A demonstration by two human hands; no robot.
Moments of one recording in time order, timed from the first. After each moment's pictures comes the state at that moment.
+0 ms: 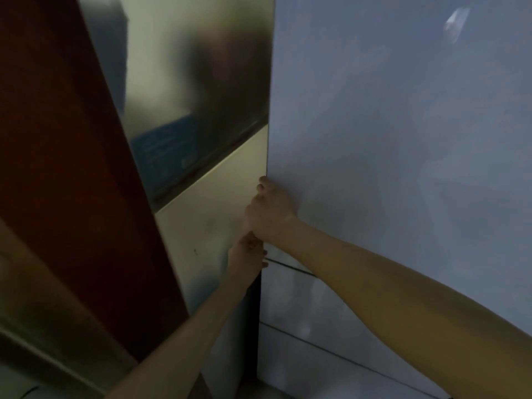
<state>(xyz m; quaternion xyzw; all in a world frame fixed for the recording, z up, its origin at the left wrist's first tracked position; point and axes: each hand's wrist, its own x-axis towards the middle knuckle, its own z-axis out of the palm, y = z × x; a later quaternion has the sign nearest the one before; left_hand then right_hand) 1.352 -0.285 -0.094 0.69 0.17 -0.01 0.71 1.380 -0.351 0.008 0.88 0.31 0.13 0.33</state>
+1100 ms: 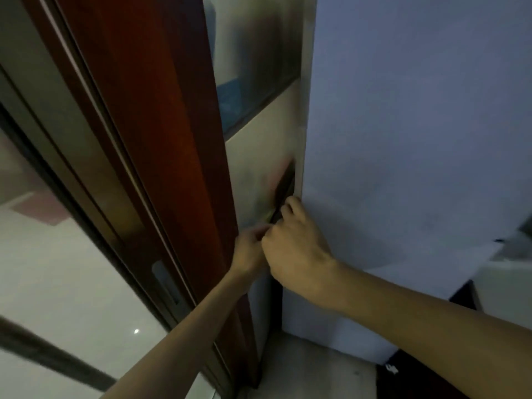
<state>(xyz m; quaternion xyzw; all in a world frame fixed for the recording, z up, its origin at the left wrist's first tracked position) 1.139 -0.225 -0.067 0.81 -0.03 0.05 0.58 1.103 -0.316 0.017 0.97 0.17 0.01 0.18</state>
